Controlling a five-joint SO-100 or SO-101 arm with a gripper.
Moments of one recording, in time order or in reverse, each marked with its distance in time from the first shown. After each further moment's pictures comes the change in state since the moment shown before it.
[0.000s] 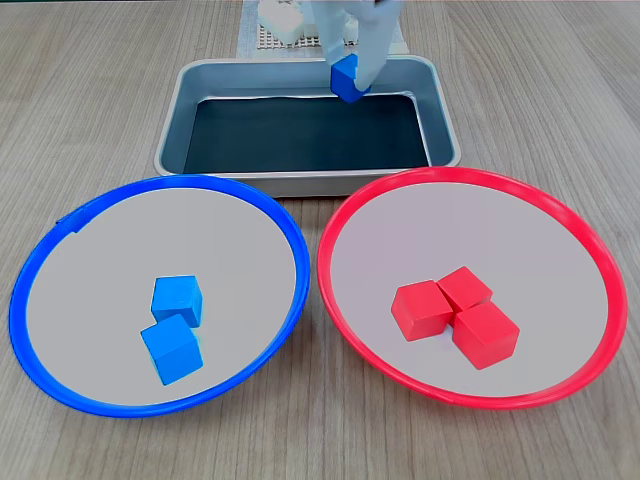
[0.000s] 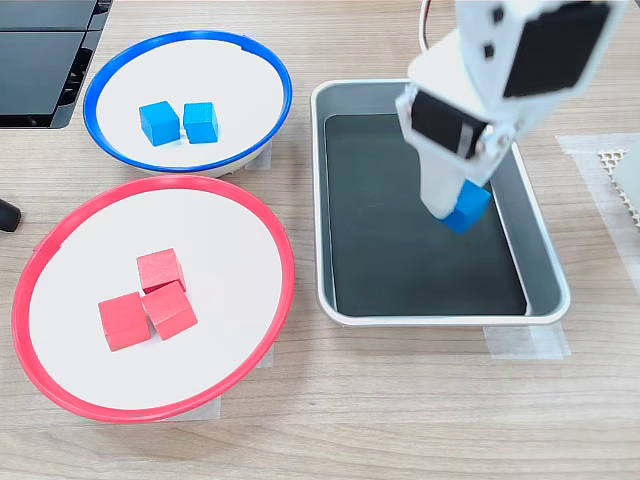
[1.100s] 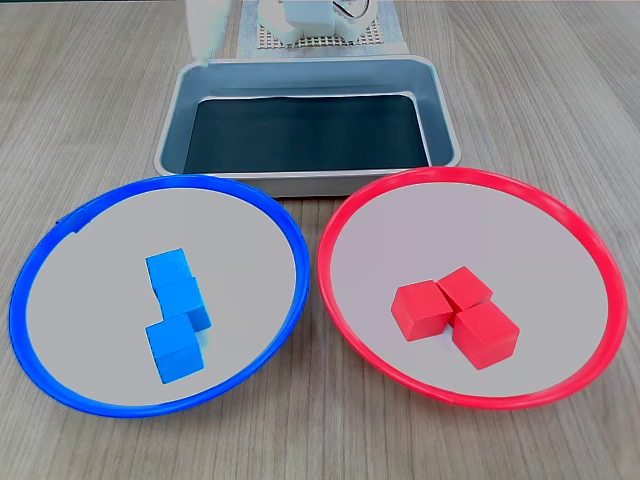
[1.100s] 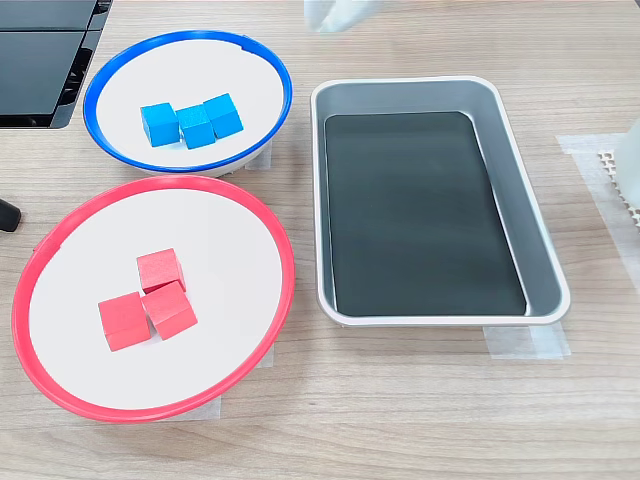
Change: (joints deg) arm 15.6 20.7 12.0 -35.0 7.8
